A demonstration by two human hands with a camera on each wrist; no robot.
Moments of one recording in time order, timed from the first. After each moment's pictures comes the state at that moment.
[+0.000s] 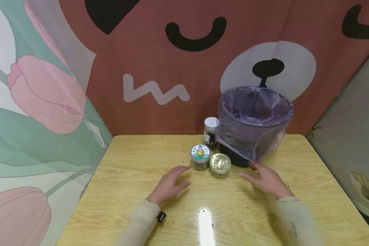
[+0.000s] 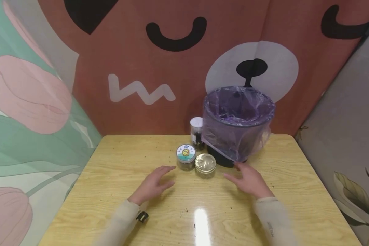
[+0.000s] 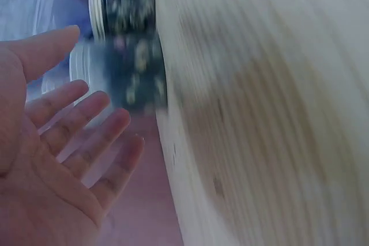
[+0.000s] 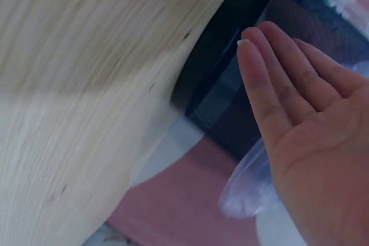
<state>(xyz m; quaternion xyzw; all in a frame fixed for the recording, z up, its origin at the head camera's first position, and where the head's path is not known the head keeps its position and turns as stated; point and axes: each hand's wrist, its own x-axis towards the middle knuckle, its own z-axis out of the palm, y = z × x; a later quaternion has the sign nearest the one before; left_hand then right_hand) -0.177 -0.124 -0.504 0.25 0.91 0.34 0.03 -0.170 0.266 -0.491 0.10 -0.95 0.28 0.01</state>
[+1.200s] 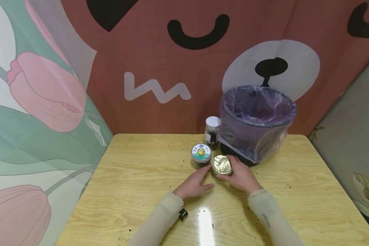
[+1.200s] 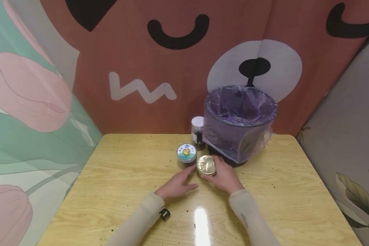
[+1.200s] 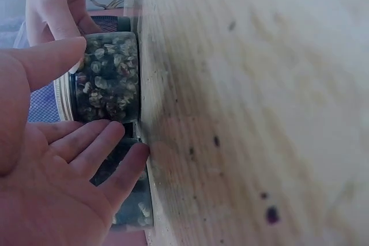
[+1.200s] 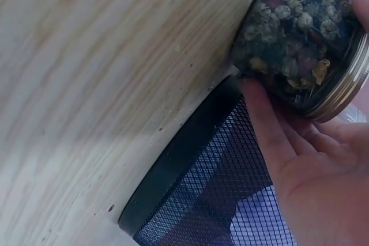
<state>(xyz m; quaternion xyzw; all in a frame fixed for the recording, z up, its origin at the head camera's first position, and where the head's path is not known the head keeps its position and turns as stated) -0.197 -0.046 -0.526 0.28 0.89 0.34 0.12 -0.199 0.189 -0.513 0.15 -0.95 0.27 0.08</state>
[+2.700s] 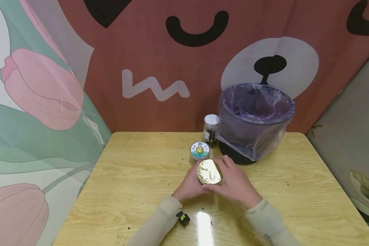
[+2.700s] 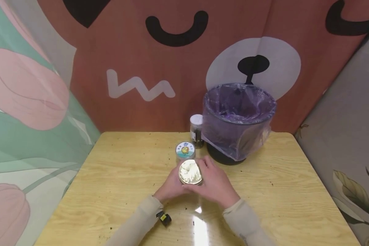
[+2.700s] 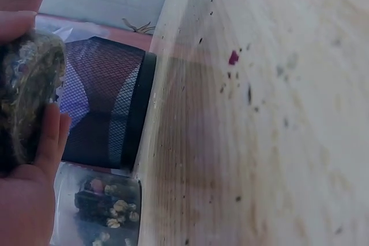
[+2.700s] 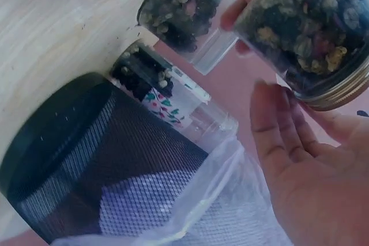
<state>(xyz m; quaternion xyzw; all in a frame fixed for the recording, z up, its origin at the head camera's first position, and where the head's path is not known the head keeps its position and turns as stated) -0.178 -0.045 -0.512 0.25 0.77 0.58 0.07 -0.144 0.150 -0.452 0.23 -0.93 0.26 0.13</state>
